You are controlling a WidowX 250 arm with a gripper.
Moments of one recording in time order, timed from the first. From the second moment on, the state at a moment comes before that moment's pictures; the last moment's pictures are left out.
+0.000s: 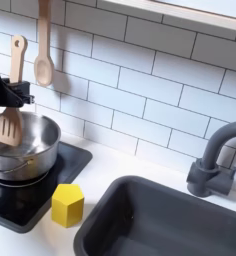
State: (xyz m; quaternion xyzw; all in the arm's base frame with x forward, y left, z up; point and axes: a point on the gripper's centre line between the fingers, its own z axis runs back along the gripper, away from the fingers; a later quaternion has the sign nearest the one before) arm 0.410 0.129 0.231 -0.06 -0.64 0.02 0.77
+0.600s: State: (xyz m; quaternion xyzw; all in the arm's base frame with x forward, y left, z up) arm 0.417 0.126 0.211 -0.04 -0.62 0.01 0.78
